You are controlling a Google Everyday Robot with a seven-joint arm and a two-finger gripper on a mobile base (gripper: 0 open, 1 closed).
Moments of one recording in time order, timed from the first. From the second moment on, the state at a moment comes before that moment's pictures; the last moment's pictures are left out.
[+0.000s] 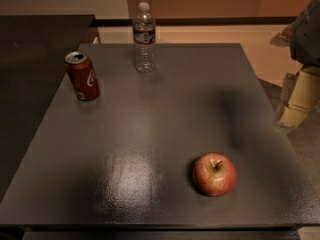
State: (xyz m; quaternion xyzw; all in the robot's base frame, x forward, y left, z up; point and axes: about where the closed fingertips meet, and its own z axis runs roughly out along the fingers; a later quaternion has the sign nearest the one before) arm 0.438 -0.217 0.976 -0.60 0.78 -0.03 0.16
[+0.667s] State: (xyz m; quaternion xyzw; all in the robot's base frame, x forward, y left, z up) arm 0.428 -0.205 0.970 -0.63 0.76 -0.02 0.16
